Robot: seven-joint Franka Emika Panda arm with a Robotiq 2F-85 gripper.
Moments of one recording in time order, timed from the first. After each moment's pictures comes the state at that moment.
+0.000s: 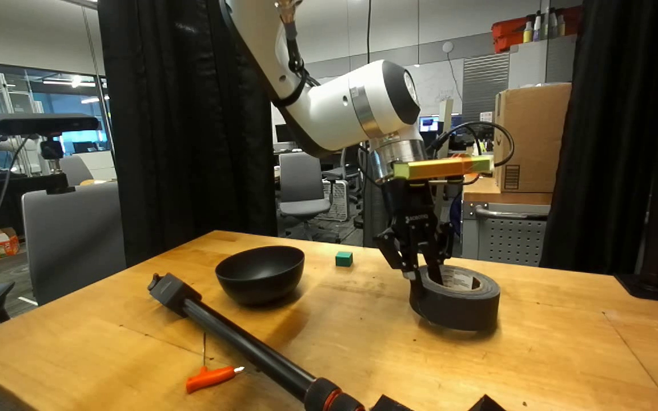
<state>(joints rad) -0.09 0.26 -0.02 -1.96 -0.36 1.96 -0.80</state>
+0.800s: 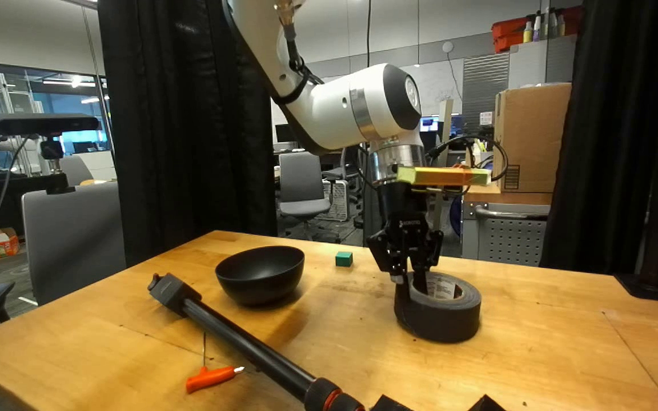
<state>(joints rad) -0.09 0.27 -0.02 -1.97 -0.26 1.95 -0.96</state>
